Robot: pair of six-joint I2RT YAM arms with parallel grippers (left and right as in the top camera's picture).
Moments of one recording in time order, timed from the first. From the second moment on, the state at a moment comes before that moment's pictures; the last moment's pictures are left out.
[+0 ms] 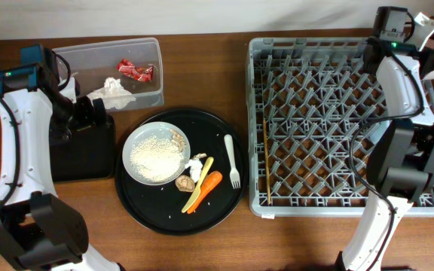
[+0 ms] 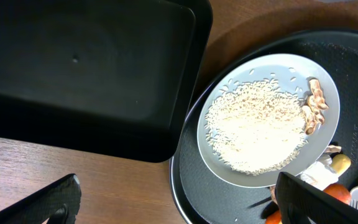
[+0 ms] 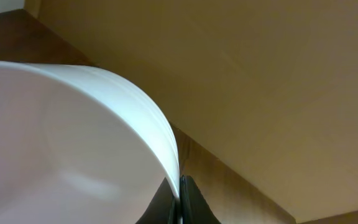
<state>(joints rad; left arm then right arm) 0.22 1.82 1.76 -1.38 0.06 -0.09 -0.21 2.26 1.97 -0.59 1.18 0.17</state>
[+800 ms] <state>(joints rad) 0.22 1.82 1.76 -1.38 0.06 -0.09 -0.01 2.22 1.90 -0.93 0.88 0.25</state>
